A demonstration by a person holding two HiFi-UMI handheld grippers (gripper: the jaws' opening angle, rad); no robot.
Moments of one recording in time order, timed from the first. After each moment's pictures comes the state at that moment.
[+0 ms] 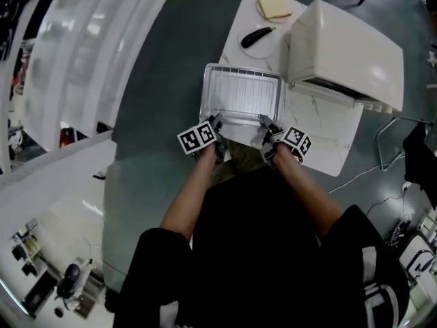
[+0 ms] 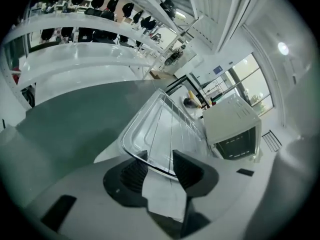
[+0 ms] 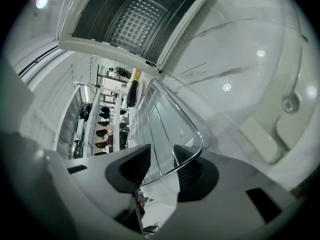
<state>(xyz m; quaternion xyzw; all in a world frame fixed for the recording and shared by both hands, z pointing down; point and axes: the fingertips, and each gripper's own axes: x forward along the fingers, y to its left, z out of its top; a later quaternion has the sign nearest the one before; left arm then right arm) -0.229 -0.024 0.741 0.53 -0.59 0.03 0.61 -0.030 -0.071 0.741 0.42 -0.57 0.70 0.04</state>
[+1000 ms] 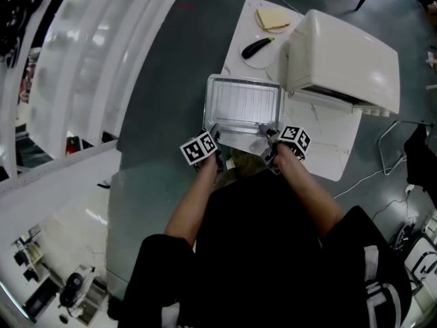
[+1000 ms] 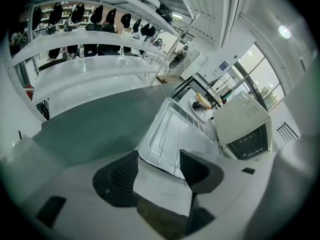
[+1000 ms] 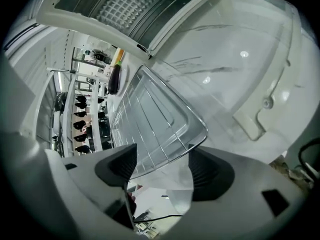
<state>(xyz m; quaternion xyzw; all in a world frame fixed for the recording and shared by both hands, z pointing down) -0.257 -0.008 0.731 0.50 -0.64 0.08 0.58 -0.033 -0.052 0.740 0.43 -0.49 0.74 0.17</state>
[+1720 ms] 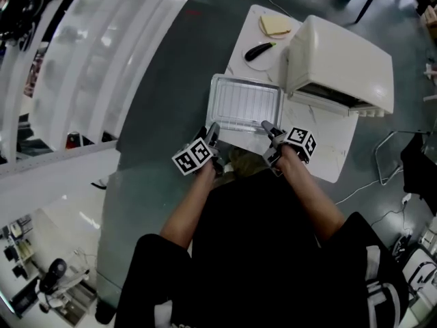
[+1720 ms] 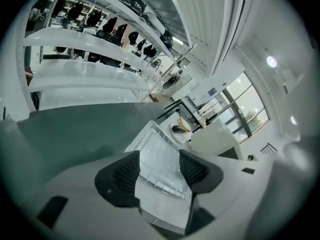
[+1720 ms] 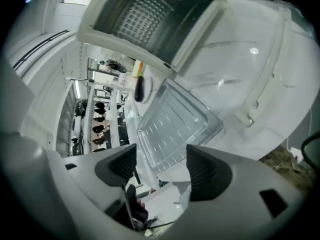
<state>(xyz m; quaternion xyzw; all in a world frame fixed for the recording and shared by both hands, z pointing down) -0.260 0.004 0.640 0.53 -0.65 -0.07 0.53 -0.039 -0.059 0.663 0.42 -0.54 0.73 0.08</state>
